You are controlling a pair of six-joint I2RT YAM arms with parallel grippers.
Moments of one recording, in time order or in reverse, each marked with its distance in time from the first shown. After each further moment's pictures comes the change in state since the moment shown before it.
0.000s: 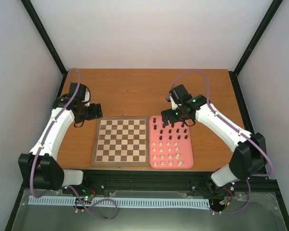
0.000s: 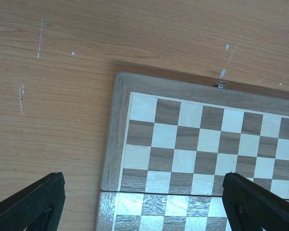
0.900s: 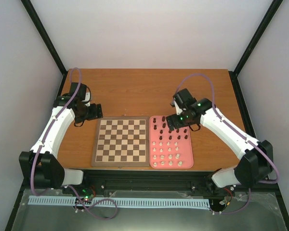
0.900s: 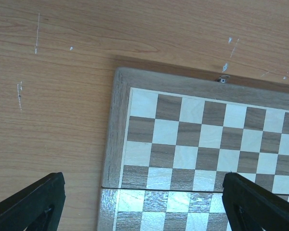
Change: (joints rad) left arm 0.000 0.018 0.016 -0.019 0.005 0.014; right arm 0.000 -0.066 -0.019 -0.095 0.037 -0.011
